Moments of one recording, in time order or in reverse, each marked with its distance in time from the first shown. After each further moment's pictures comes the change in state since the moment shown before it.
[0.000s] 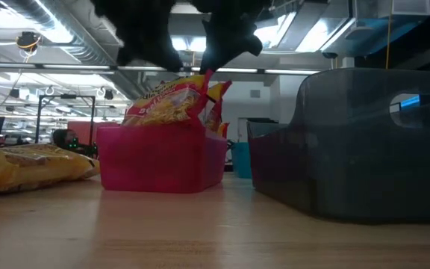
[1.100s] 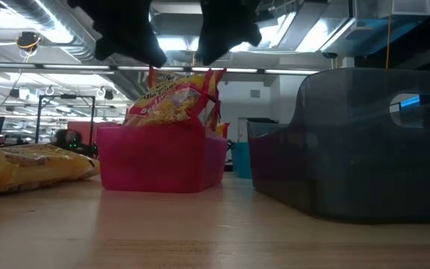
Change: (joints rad) left arm -0.134 -0.062 -0.055 -0.029 -0.178 -0.125; right arm 0.013 -0.024 0.021 0.000 -0.003 -0.013
